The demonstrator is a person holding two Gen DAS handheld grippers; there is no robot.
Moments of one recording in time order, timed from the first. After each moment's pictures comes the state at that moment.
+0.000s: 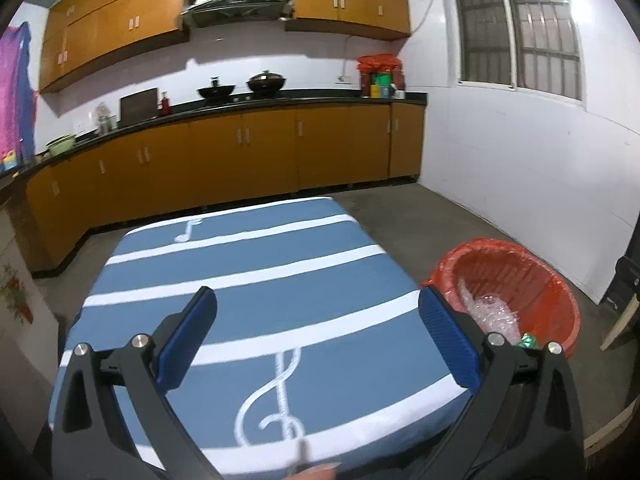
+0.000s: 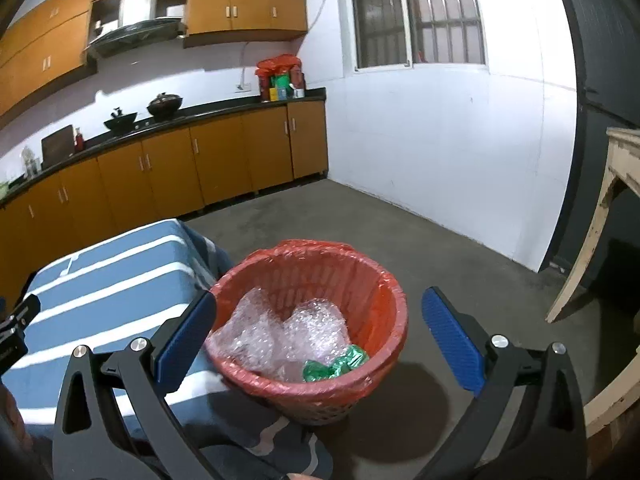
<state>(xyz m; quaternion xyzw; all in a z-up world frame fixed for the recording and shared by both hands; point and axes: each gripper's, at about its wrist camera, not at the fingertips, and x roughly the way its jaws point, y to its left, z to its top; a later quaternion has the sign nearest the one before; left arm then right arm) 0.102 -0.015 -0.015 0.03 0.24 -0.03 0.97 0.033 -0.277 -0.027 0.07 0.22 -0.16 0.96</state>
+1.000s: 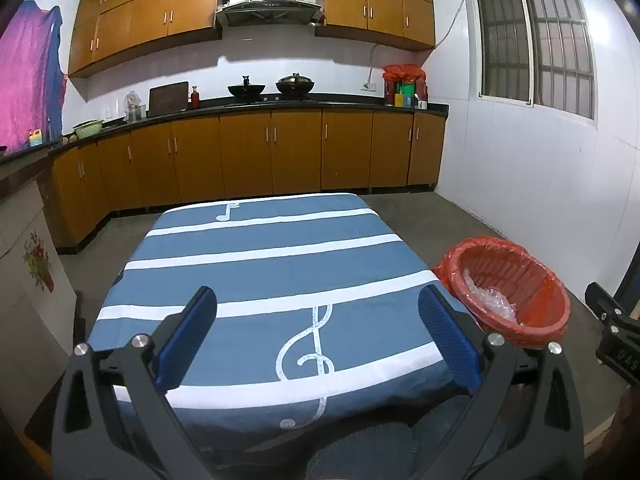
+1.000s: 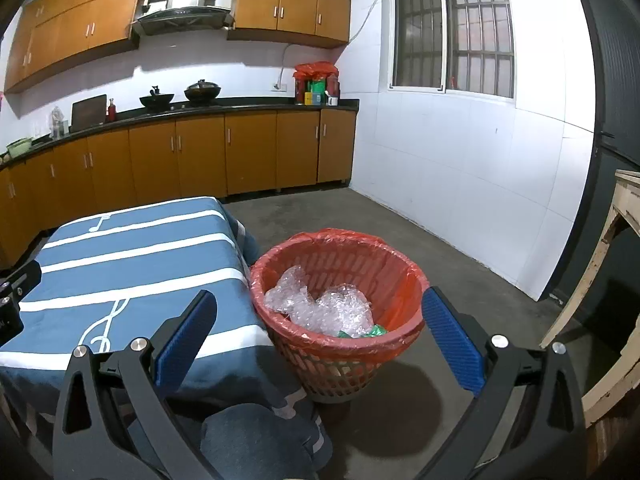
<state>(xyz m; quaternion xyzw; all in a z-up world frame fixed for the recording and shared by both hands) 0.020 0.015 -0.009 0.00 0.23 0.00 0.97 -0.008 -0.202 -0.031 0.01 0.21 -0.13 0.97</state>
